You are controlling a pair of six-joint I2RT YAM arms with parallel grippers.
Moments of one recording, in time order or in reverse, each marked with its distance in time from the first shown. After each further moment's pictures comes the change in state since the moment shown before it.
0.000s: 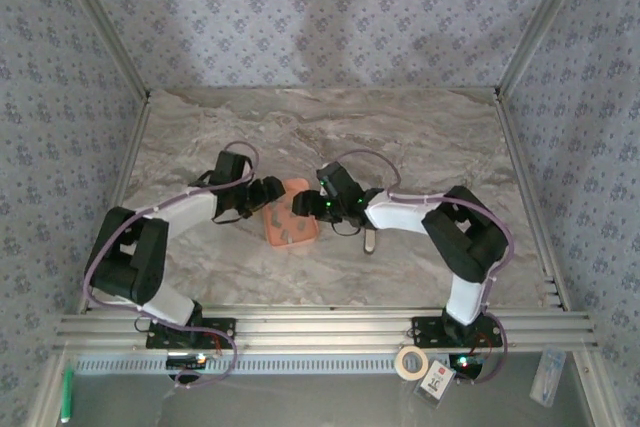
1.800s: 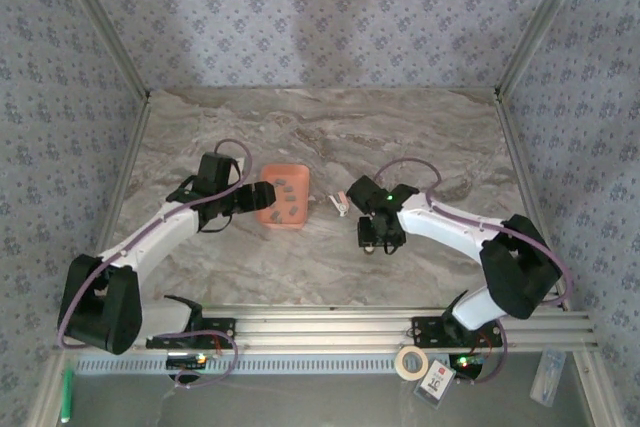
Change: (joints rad) left arm -0.004 -0.284 -0.048 -0.169 -0.087 0.303; right arm -0.037 -0.318 -0.070 -0.888 0.305 -0.155
